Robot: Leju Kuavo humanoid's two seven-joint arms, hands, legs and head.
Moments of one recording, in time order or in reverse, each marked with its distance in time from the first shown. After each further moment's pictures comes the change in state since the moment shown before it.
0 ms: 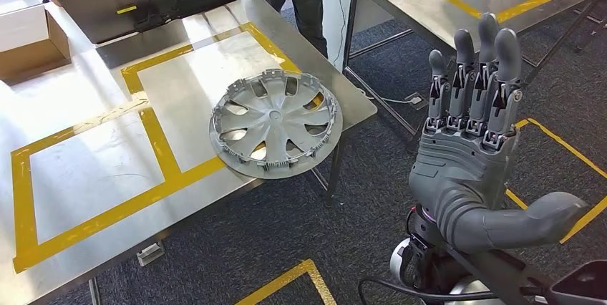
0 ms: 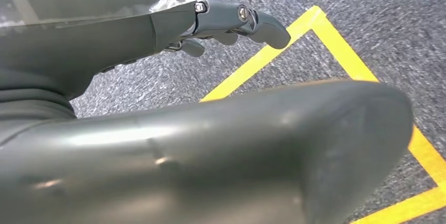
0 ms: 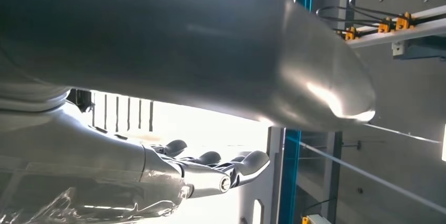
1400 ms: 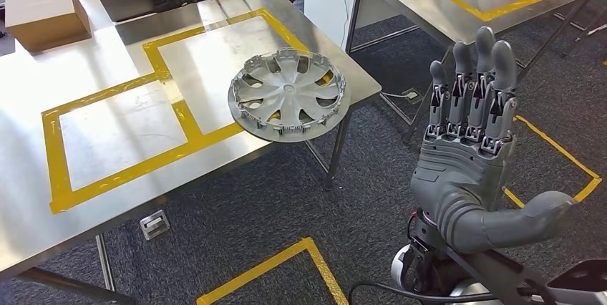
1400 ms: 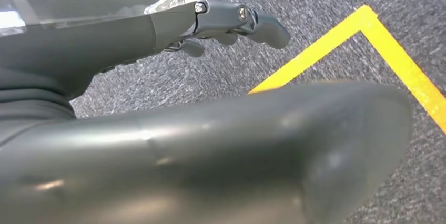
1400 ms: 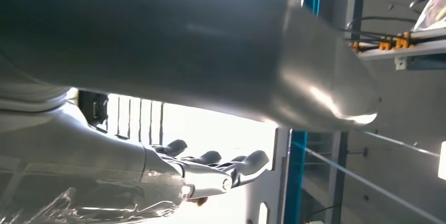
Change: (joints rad) left arm -0.004 0.017 0.000 0.000 0.010 0.002 0.003; right arm 0.046 0.001 -0.022 0.011 -0.021 -0.001 -0.020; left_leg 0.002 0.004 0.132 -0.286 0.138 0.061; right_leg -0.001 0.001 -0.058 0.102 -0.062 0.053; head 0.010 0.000
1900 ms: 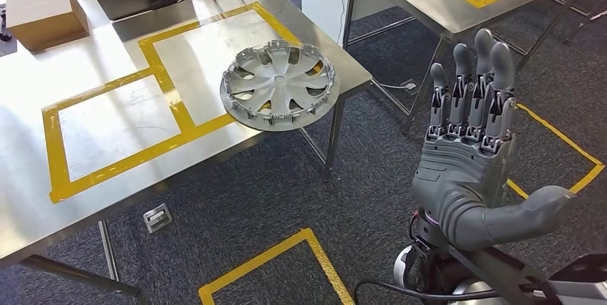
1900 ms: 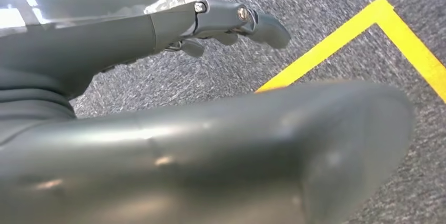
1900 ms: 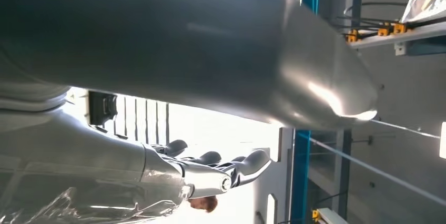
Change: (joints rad) left arm 0.001 -0.001 0.000 0.000 0.006 0.002 -0.003; right arm 0.012 0.001 -0.009 0.003 -0.023 0.001 0.000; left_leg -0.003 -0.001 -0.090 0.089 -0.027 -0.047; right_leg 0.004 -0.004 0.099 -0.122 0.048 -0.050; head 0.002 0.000
